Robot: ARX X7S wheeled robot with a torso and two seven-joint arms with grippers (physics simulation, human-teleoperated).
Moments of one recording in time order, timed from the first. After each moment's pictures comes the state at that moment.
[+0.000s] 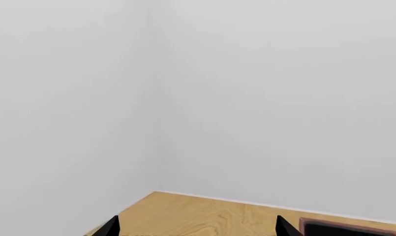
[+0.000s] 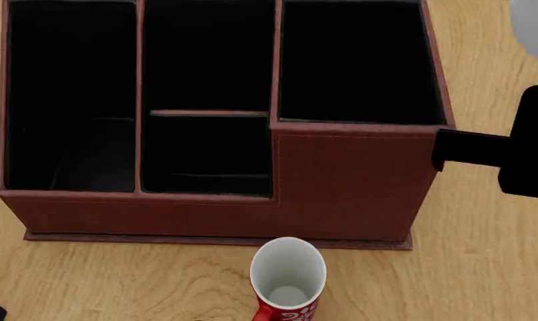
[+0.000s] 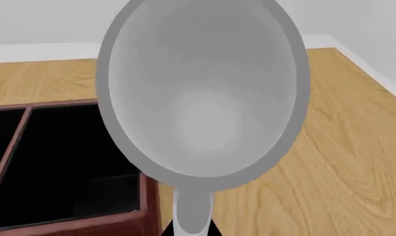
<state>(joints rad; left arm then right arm) 0.73 -1.40 -0.57 1.04 -0.85 0.14 -1.41 1.42 1.12 -0.60 -0.48 2.21 0.80 1.43</state>
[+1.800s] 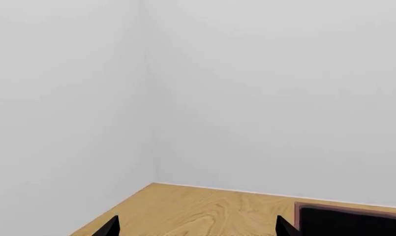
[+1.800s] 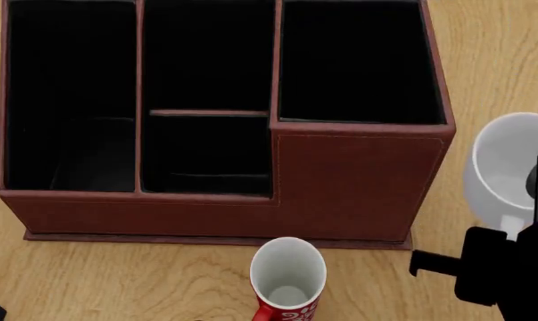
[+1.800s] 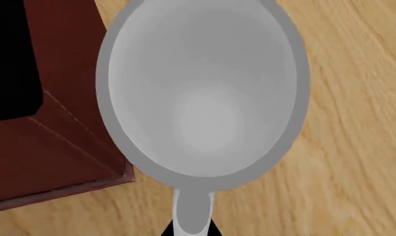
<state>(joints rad) 0.54 -1.55 -0.24 0.97 -0.81 0.24 -1.52 0.96 1.09 -0.74 -0.29 1.90 0.65 1.12</state>
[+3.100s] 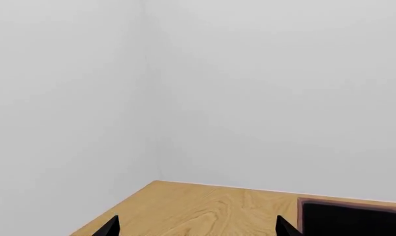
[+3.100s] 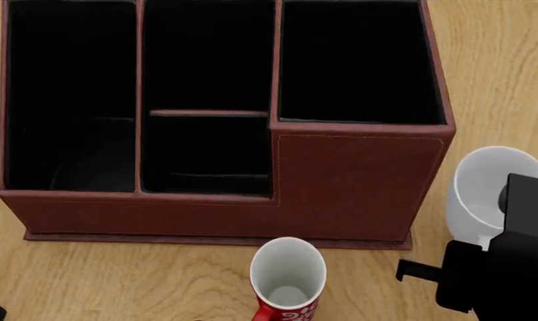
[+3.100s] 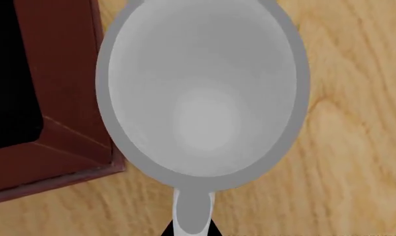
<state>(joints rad) 0.28 -1.48 -0.02 0.98 -0.83 0.16 -1.47 0.94 0.97 -0.80 -0.07 1.82 0.65 1.01</state>
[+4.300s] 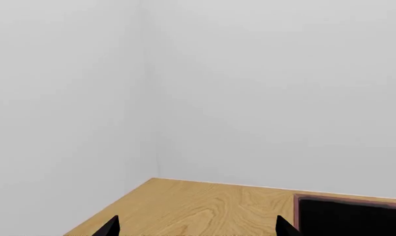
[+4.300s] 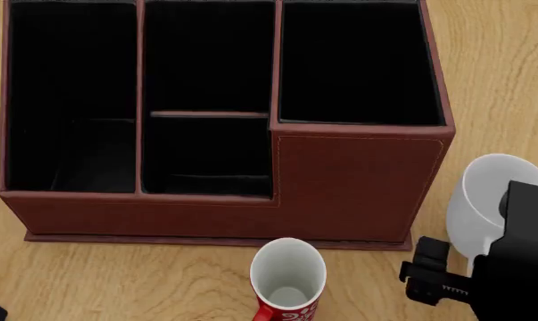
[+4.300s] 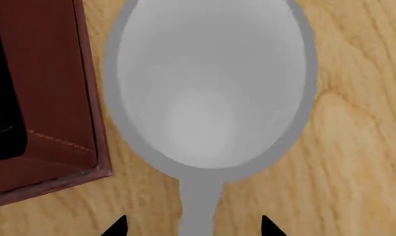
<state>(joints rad) 0.09 -1.37 0.07 0.99 -0.86 0.02 -1.39 0.92 0.93 -0.81 0.02 1.77 0.64 0.94</state>
